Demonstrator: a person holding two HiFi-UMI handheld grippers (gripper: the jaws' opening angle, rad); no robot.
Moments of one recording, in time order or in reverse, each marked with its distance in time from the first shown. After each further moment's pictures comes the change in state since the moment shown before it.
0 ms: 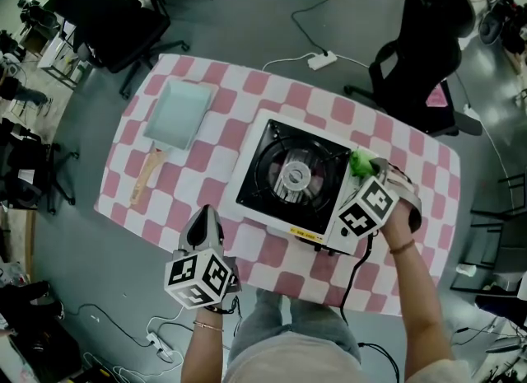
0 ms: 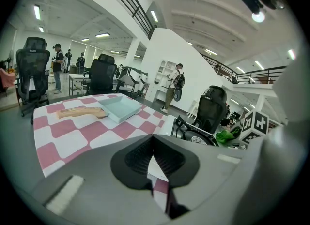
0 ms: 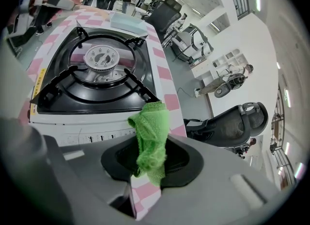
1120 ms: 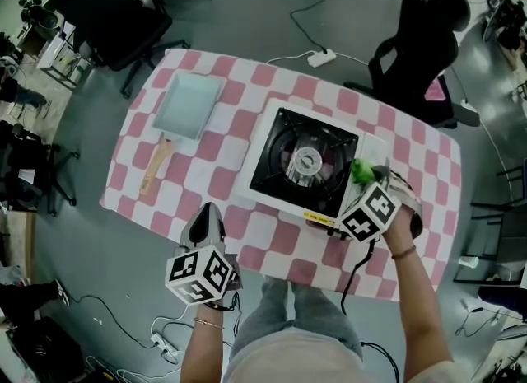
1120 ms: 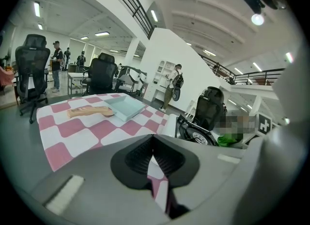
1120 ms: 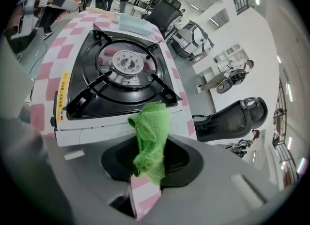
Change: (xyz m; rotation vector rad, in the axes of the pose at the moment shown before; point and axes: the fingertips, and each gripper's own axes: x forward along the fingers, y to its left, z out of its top) left arm -0.027 0.029 -0.006 -0.002 0.007 -0.031; right arm -0.032 0.051 -0.009 0.034 0.033 0.033
